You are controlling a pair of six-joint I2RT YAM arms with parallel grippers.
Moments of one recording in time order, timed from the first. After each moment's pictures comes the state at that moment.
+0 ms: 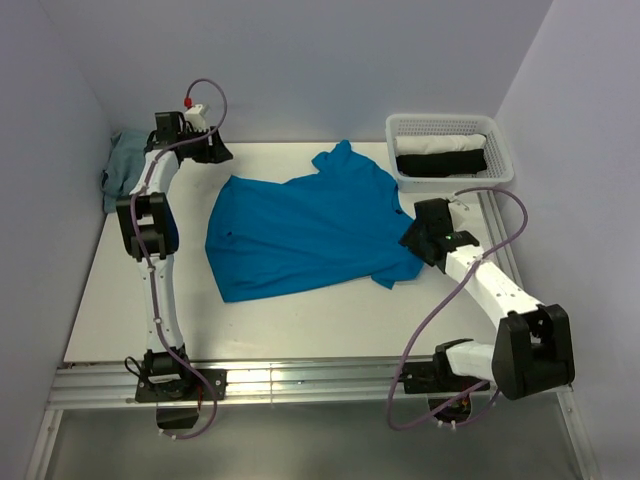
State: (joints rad) left arm 0.09 2.55 2.30 -0.40 0.66 0.07; right arm 0.18 1.24 0.76 -0.46 0.28 0.79
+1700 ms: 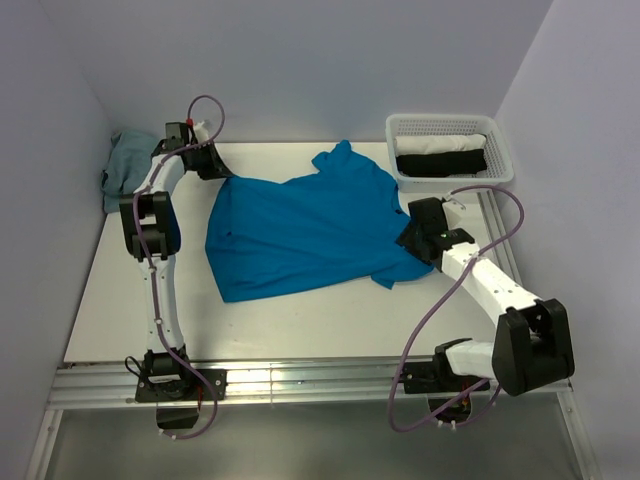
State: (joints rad) left arm 0.07 2.54 2.20 -0.51 0.61 -0.23; right arm 0.24 1.25 0.79 -0.48 0.33 0.83
